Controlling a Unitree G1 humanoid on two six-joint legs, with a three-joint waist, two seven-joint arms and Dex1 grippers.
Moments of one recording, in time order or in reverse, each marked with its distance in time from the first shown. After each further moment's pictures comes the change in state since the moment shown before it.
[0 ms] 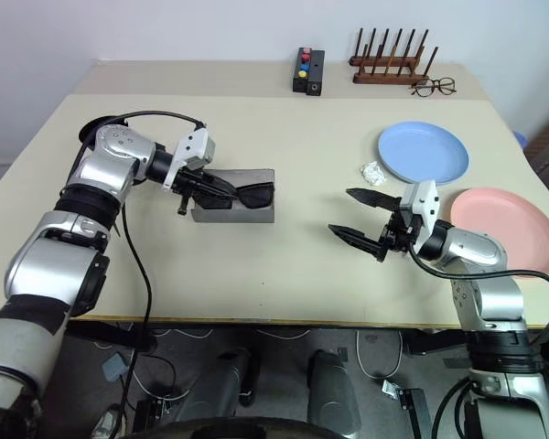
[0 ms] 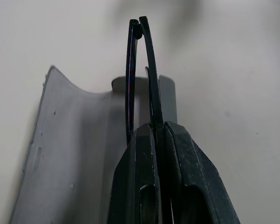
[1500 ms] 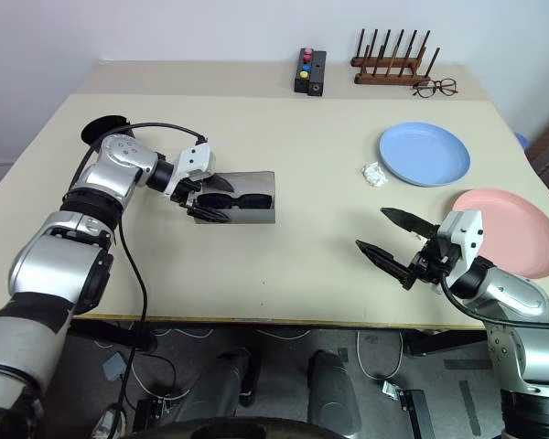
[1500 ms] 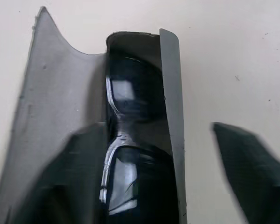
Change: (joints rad) left arm -0.017 -0.020 0.014 0.133 0.091 -0.104 0.020; right arm 0.316 -0.040 -0.182 -0.249 0.052 0.061 -0.118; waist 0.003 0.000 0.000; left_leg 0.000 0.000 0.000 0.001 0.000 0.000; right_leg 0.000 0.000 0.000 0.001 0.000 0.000
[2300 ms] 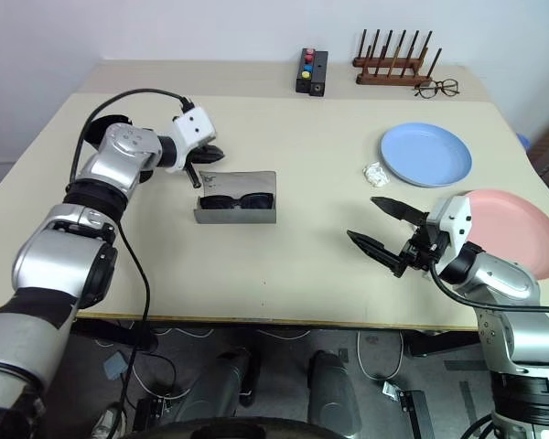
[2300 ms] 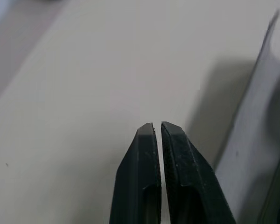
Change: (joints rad) left arm -0.017 -0.042 0.005 -0.035 0.137 0.115 0.600; right arm -0.096 0.001 0.054 0.030 -0.021 0.000 -0.003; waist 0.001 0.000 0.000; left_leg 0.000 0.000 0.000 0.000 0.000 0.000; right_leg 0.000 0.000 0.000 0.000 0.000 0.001
